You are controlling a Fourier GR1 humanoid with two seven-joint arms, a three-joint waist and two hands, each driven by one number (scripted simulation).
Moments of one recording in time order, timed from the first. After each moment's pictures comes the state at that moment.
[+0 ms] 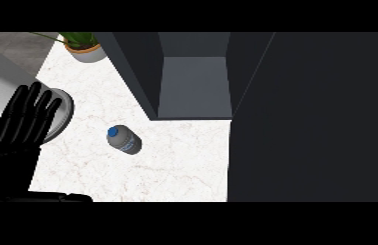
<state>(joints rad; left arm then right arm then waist) 0.08 0.12 0.09 -2.12 0.20 -0.09 0.24 0.57 -0.10 0.29 -2.48 -0.08 0.21 0.02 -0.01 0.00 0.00</state>
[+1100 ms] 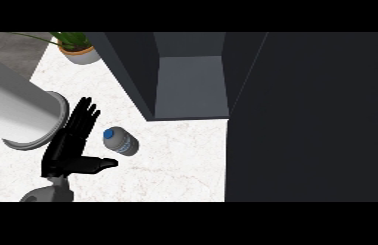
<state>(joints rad) -0.06 0.11 0.18 -1.34 0.18 -0.22 -0.10 0.81 -0.16 0.45 -2.50 -0.03 0.19 -0.17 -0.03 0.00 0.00</state>
